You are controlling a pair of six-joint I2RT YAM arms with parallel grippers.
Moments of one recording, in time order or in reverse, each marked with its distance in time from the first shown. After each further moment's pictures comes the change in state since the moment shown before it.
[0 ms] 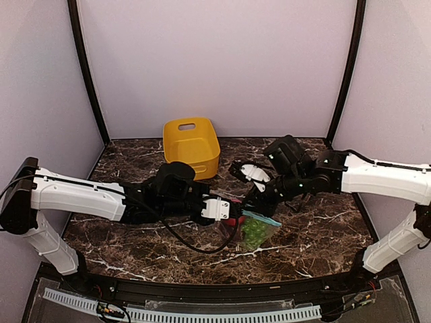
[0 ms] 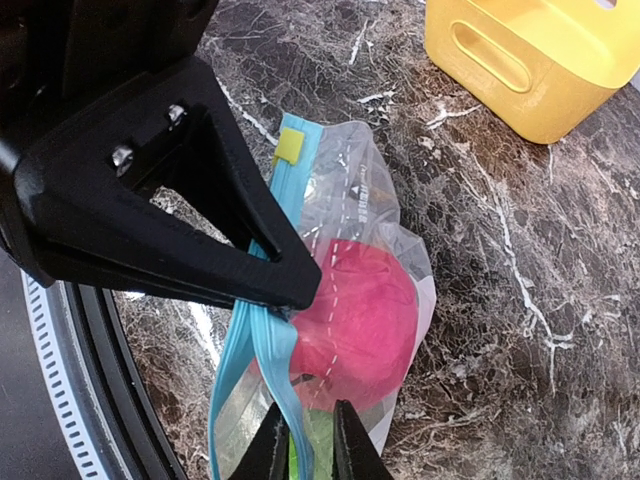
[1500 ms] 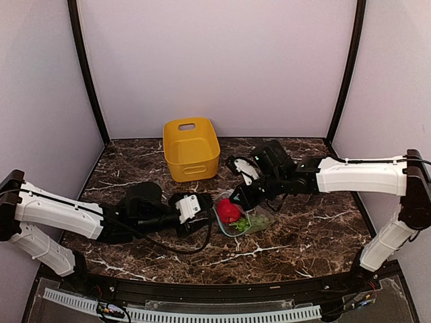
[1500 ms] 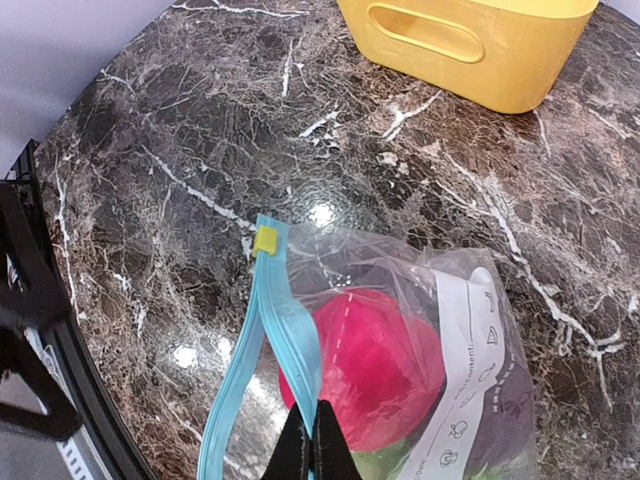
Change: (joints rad) left arm 0.009 -0.203 -0.346 0.278 -0.019 -0.528; right arm -0.048 0.170 -0.010 0.233 -0.008 0.268
